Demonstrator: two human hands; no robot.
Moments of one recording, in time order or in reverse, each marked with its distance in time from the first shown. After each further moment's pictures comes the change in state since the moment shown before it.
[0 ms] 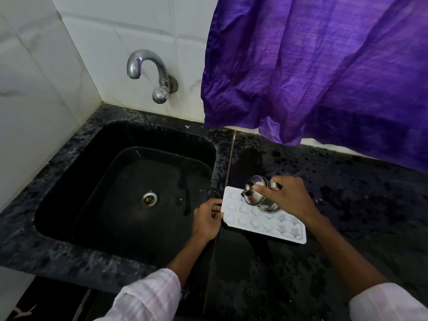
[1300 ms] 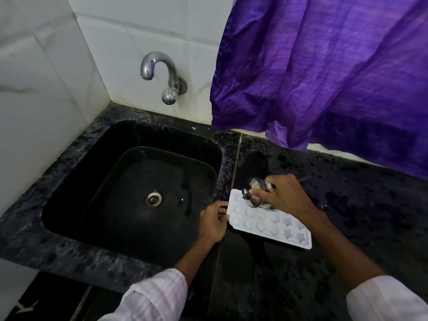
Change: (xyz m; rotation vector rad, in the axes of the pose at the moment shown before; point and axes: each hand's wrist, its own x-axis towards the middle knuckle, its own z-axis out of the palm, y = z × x) left_hand -0.001 0.000 0.000 -0.032 -0.014 -0.011; right_hand 0.020 -0.021 0.010 -0.286 -0.109 -0.146
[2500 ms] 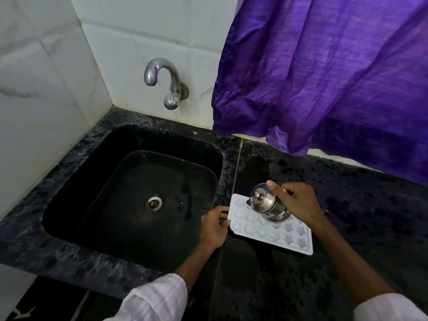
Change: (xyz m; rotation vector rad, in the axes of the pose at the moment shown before) left_hand -0.001 0.001 -0.002 0.021 -0.008 0.025; right_hand -0.017 0.020 -0.002 0.346 0.140 0.221
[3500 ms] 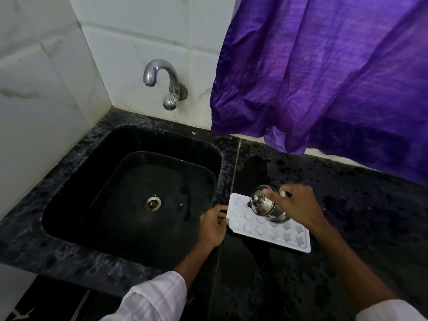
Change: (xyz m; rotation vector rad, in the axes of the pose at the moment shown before) left_hand -0.001 0.000 0.001 -0.009 0.003 -0.009; right_hand -0.013 -0.006 -0.006 -0.080 0.002 -0.080
